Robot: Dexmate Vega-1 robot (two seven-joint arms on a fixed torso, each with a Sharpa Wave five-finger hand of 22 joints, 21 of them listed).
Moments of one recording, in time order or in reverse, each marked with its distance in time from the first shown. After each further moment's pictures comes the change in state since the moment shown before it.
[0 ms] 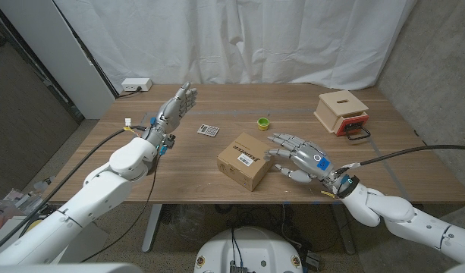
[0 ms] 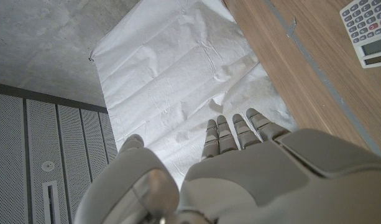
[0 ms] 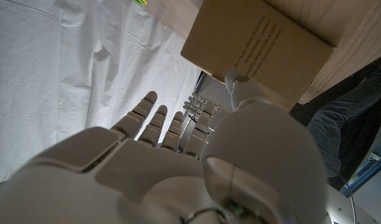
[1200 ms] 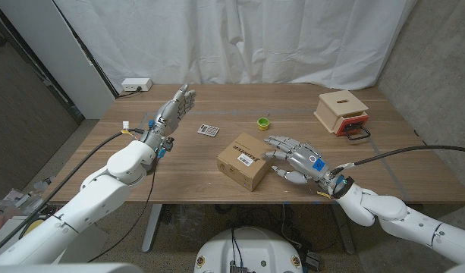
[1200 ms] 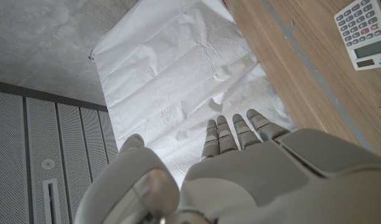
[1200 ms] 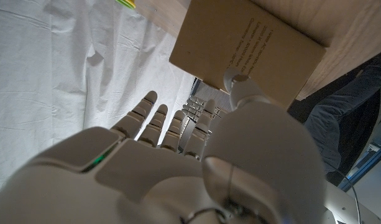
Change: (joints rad) left arm 0.042 0.004 -0.022 -0.027 -0.002 -0.005 0.012; left_hand 0.005 0.005 -0.008 0.000 0.000 0.000 0.000 0.000 0.000 0.000 0.000 0.000 0.000 -0.004 -0.004 0.000 0.000 -0.009 0.001 -0.004 0.000; right arm 0.046 0.027 -0.049 0.042 0.011 0.034 -0.002; right_hand 0.018 0.009 -0.007 0.007 0.000 0.036 0.004 0.022 0.009 0.009 -0.002 0.012 0.000 0.004 0.004 0.008 0.005 0.004 -0.004 0.008 0.000
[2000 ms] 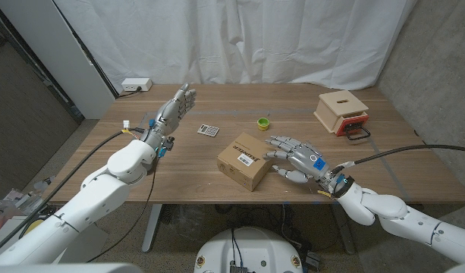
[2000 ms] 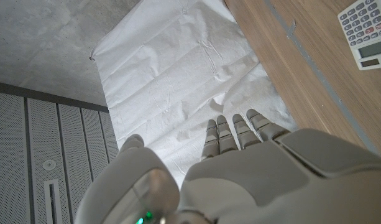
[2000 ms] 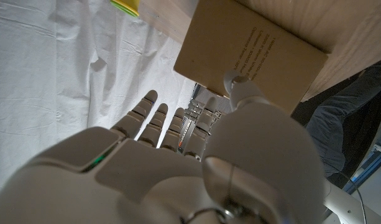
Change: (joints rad) left arm -0.009 -0.003 0.004 0.000 0.003 0.006 -0.001; left_hand 0.000 0.000 -0.004 0.004 0.000 0.000 0.000 0.000 0.000 0.000 0.000 0.000 0.000 0.000 0.000 0.000 0.000 0.000 0.000 0.000 0.000; right arm 0.012 0.003 -0.005 0.024 0.018 0.013 0.006; right_hand -0.009 0.009 -0.007 0.007 -0.004 0.024 -0.003 0.015 0.005 0.024 -0.013 0.016 0.000 0.017 -0.005 0.007 0.000 0.015 0.004 0.008 0.000
